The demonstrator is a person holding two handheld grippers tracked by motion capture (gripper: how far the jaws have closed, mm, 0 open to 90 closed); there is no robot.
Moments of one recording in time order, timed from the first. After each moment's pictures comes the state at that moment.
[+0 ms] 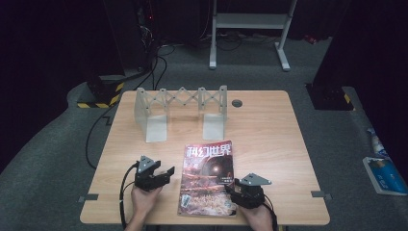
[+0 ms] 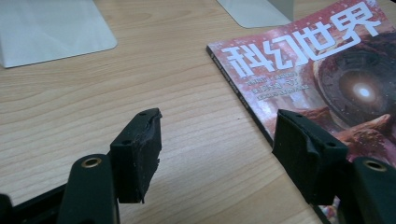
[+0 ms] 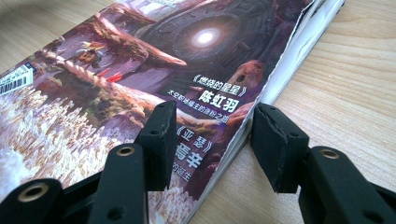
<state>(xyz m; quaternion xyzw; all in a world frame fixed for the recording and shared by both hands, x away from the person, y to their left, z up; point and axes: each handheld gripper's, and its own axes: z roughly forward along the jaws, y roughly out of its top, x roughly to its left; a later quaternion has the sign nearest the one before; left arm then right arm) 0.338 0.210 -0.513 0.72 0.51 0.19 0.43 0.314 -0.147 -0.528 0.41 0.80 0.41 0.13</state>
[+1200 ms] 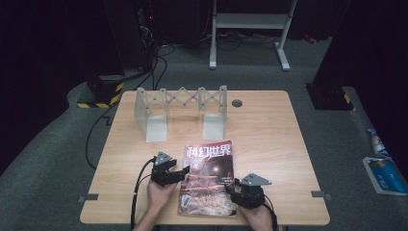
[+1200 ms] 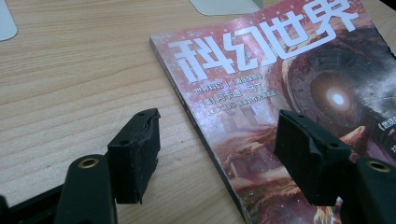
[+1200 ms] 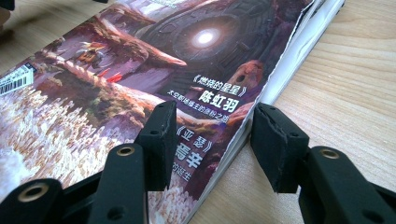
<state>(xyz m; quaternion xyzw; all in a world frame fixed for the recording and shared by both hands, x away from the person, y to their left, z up) 0.364 0.170 -0.525 0.74 0.50 0.14 0.43 0.314 -0.147 -0.528 0.41 0.80 0.41 0.13</state>
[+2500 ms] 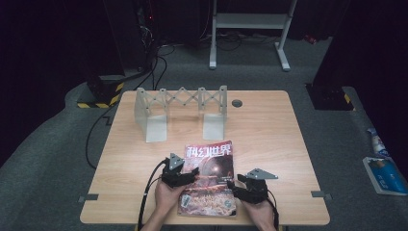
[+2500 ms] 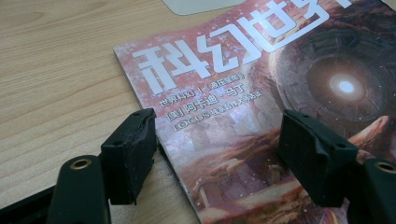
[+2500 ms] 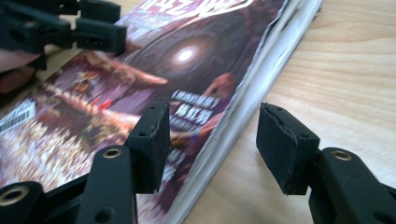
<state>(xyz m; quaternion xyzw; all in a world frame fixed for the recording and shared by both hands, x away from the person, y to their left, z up) 0.364 0.139 -0.535 0.76 0.46 0.19 0.42 0.327 -0.159 -0.523 0.45 0.77 0.43 0.11</state>
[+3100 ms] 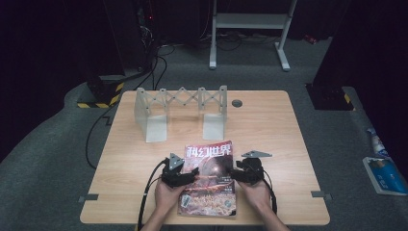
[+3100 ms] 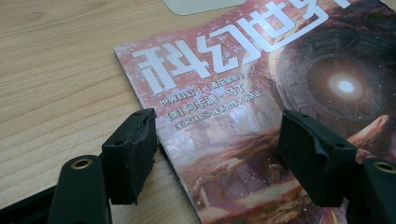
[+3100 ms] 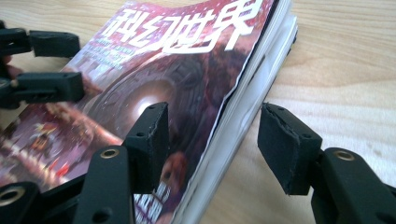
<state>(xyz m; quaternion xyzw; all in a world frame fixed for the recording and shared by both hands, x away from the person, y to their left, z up) 0.364 0.139 -0.535 0.76 0.46 0.19 0.42 0.384 -0.147 -0.507 0.48 0.78 0.39 0.09</state>
